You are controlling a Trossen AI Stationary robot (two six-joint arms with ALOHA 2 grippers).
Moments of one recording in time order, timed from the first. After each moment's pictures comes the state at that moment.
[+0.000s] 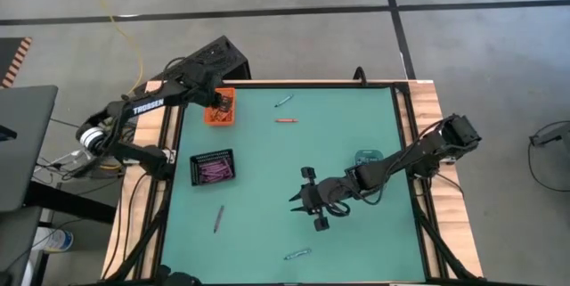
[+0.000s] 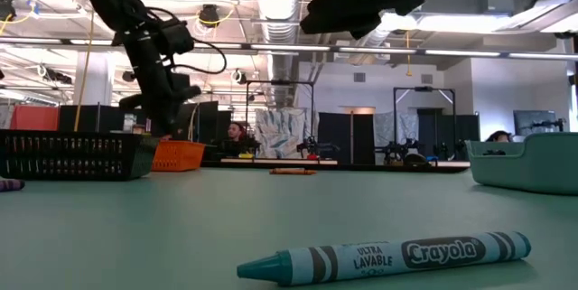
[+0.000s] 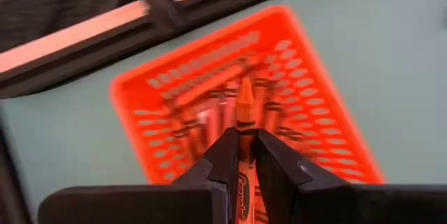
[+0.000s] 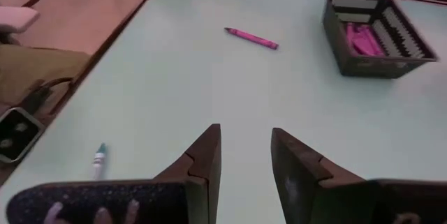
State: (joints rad) left arm 0.94 1.36 0.80 -0.38 -0.07 -0.22; right arm 0.37 1.63 0.99 0.10 0.14 0.05
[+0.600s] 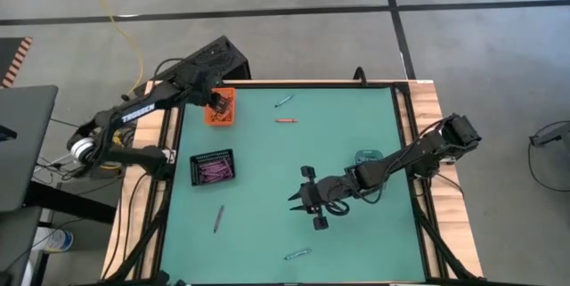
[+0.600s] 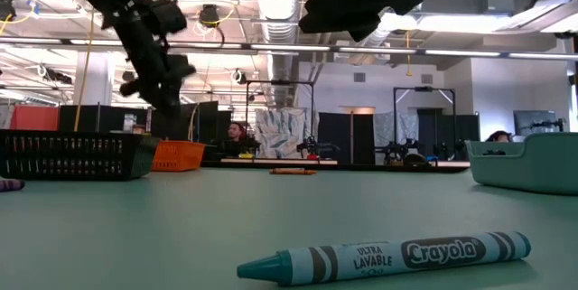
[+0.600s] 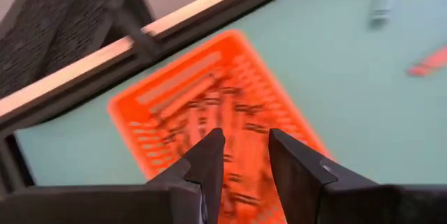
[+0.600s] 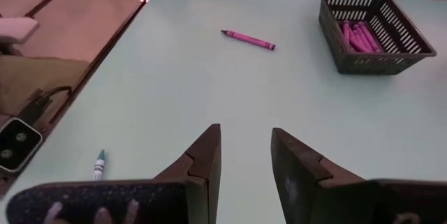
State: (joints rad) left arm 0.91 1.22 0.80 -0.43 -0.04 -0.14; right arm 0.36 1.63 0.99 0.11 0.13 0.08
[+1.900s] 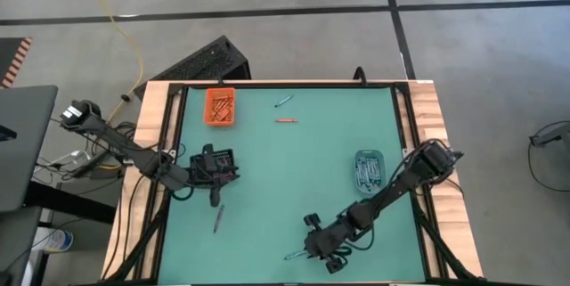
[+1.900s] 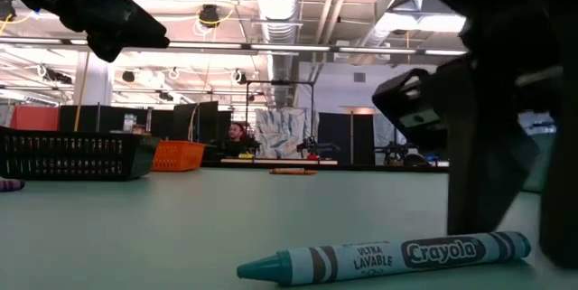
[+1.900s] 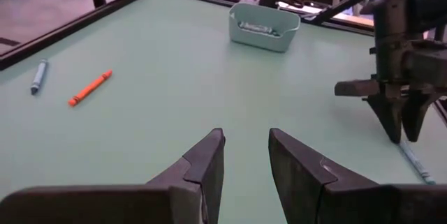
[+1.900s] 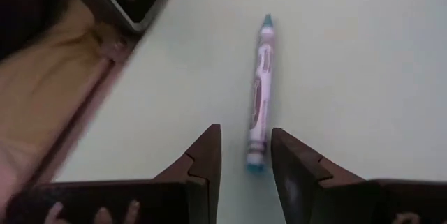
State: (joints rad) left arm -0.52 0.87 0.38 0.16 -0.70 -0.39; right arm 0.60 1.98 1.05 0.14 0.02 0.22
